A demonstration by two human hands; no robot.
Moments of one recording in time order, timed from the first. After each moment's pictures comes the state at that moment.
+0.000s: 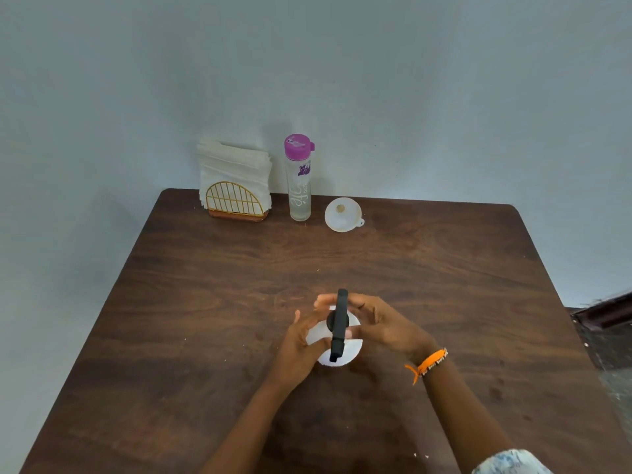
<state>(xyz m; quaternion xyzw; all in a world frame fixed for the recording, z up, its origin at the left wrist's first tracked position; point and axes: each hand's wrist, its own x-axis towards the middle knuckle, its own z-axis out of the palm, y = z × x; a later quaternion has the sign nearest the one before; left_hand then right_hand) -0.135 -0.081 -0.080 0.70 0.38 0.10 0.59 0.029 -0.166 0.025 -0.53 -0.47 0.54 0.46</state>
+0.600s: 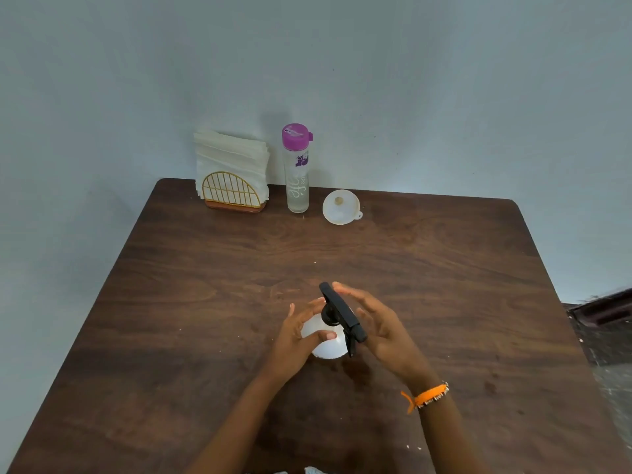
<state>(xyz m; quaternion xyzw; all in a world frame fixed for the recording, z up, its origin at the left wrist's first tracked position) -0.128 -0.083 -0.062 0.71 0.32 0.17 0.61 0.009 -0.192 0.009 -0.61 -0.44 0.41 0.52</state>
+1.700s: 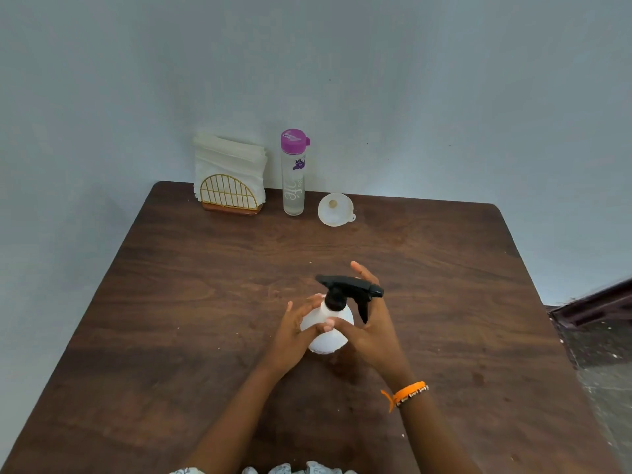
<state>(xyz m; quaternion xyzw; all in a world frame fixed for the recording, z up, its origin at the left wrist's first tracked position) -0.131 -0.081 -0.066 0.73 0.34 0.14 0.58 -0.019 -0.187 0.010 -0.66 -0.36 0.31 0.58</state>
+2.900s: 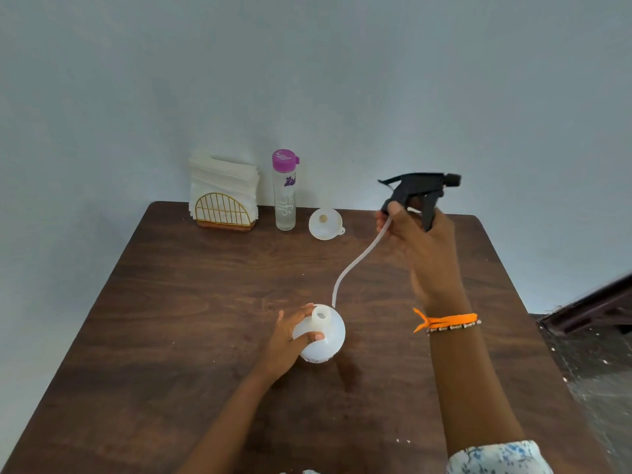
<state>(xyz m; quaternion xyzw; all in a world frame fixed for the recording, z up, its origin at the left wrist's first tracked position) -0.133 -0.079 -0.049 0.73 0.35 0.07 0.58 0.034 -0.167 0.152 -0.61 -0.23 0.20 0.73</state>
